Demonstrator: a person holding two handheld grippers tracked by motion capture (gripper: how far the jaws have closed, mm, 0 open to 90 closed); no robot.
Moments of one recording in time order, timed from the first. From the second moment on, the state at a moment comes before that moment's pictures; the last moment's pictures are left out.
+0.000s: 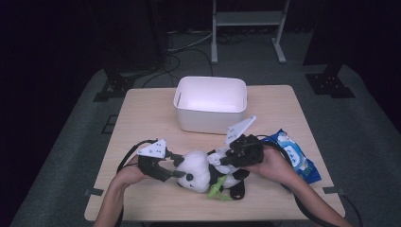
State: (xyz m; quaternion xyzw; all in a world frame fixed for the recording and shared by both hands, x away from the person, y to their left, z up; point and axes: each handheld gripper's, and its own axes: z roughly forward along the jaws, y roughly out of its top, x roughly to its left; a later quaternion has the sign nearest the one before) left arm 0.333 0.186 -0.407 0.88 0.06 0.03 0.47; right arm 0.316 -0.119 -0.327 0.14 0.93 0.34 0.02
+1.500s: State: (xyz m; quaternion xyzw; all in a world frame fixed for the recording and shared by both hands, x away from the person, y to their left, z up) left arm 0.330 0.186 -0.409 0.88 0.05 0.04 0.47; right arm 0.356 -0.064 -0.330 0.13 0.95 0.29 0.01
